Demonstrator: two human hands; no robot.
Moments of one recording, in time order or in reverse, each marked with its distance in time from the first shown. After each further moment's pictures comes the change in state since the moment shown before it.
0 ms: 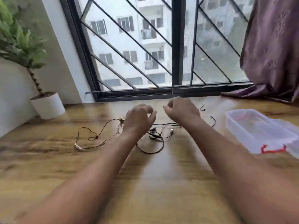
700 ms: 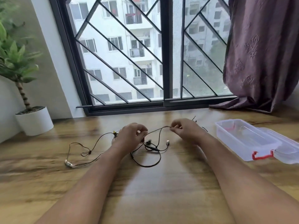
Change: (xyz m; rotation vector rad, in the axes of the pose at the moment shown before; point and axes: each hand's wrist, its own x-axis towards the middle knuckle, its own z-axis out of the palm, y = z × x) left_hand -0.006 -0.033 0.000 -0.258 -0.231 -0.005; right_hand -0.015 0.057 0.001 0.188 -0.181 -0.034
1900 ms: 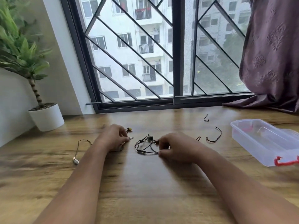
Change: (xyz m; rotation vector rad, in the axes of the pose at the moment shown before) left_hand -0.006 -0.052 -0.050 0.231 -0.101 -0.337; right_hand -0.036 -0.059 0.036 -0.167 -0.275 -0.223
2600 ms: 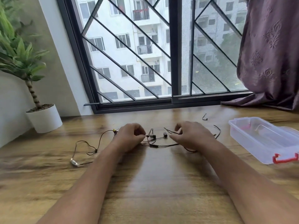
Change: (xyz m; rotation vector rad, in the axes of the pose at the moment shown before) left_hand -0.007 0.039 0.027 -0.304 -0.002 0.159; right_hand -0.001 0.025 -0.025 -0.070 0.160 0.377
